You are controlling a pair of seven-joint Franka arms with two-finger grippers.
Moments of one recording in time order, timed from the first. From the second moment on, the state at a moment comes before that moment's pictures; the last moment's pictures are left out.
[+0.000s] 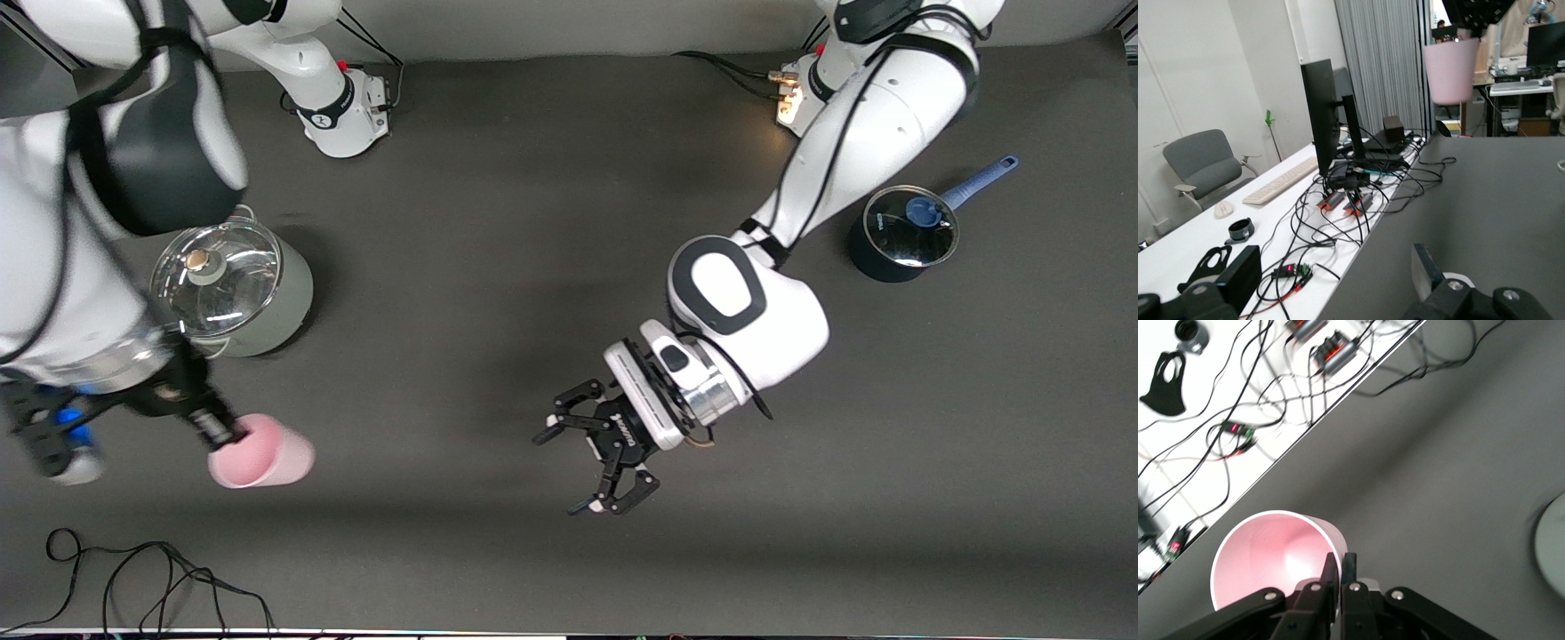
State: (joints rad) left arm -0.11 0.94 -0.80 -1.13 -0.99 2.93 1.87; right arm 0.21 0.58 -0.02 -0.87 -0.09 1.67 0.96
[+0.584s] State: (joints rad) left arm 0.11 0.91 -0.77 -1.34 -0.76 2.68 1.87; right arm -0.06 0.58 -0.03 -0.88 -0.03 1.67 0.55
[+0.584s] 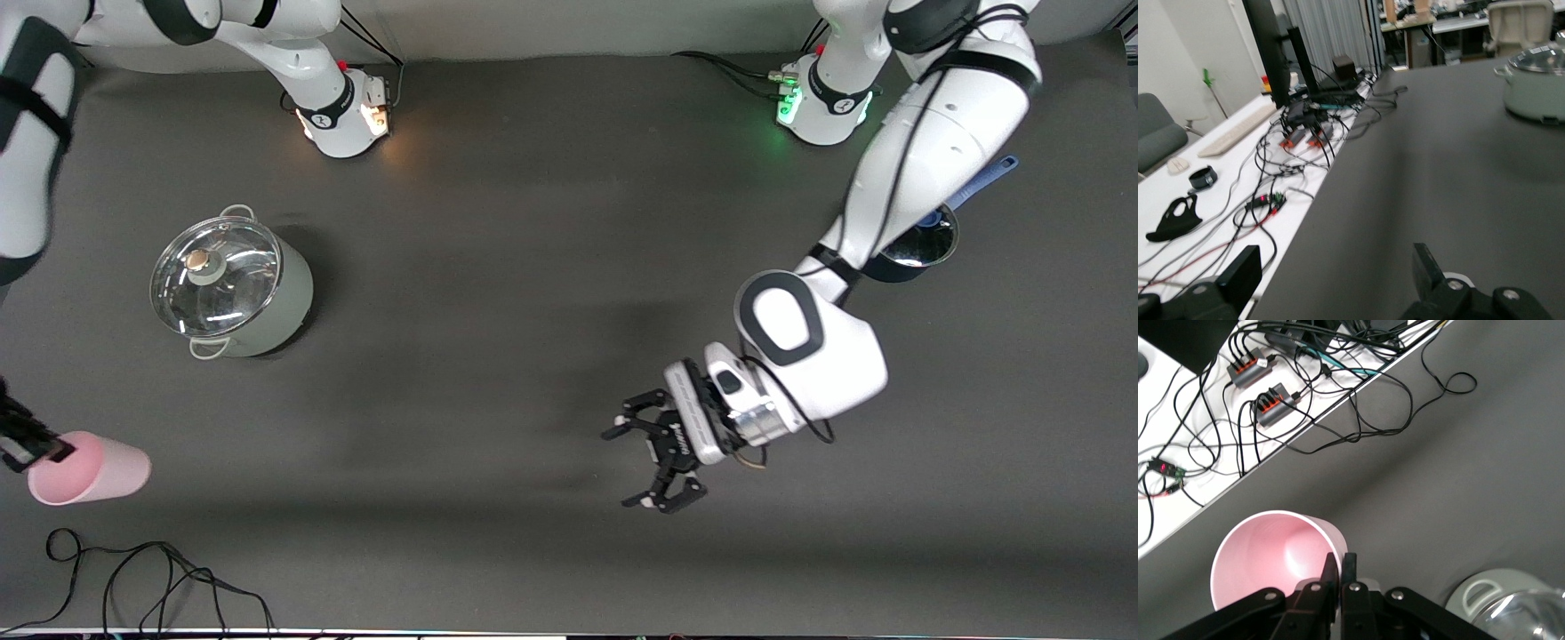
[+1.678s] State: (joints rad) left arm 0.49 0.65 -0.63 -1.35 0.07 1.72 1.40; right arm -0.13 0.55 -0.02 -1.54 0.06 2.21 -0.19
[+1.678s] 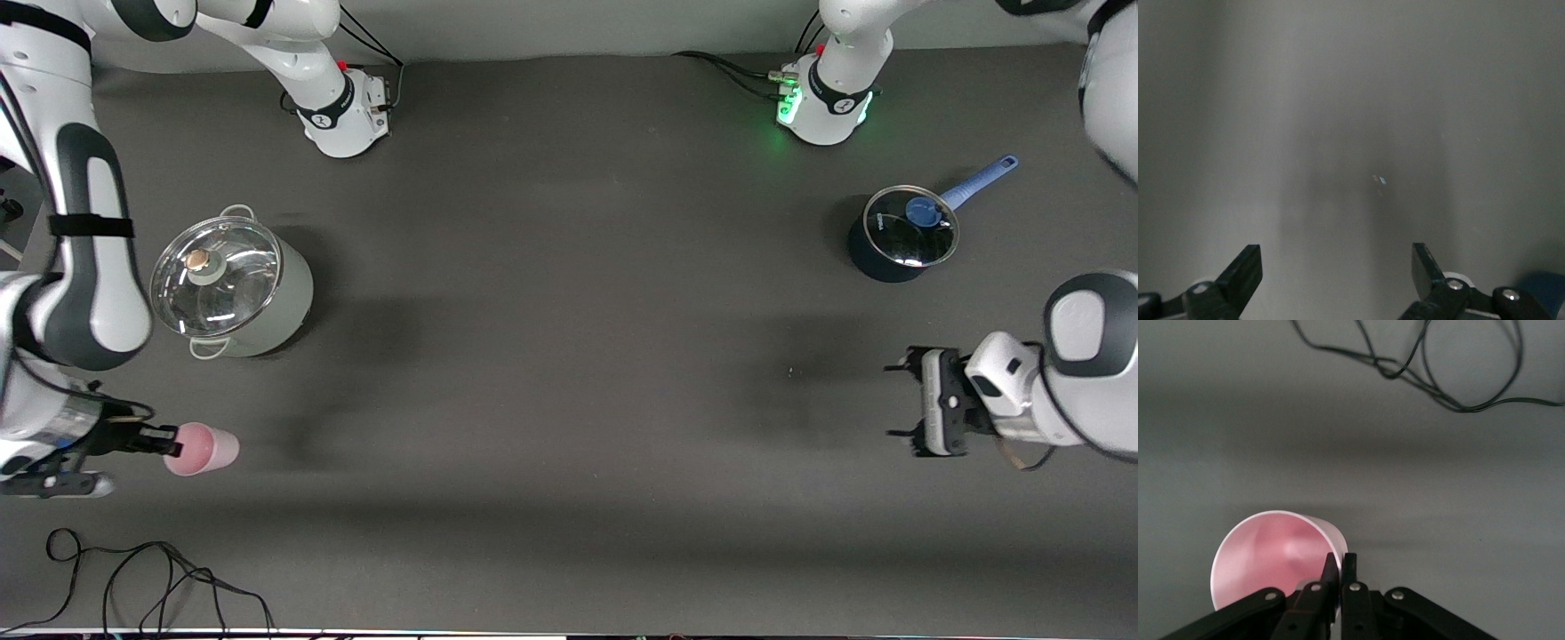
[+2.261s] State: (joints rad) left arm 0.59 0.44 -0.63 -1.36 0.13 1.55 0.89; right arm -0.14 0.58 -0.03 -1.69 0.02 2.45 -0.26
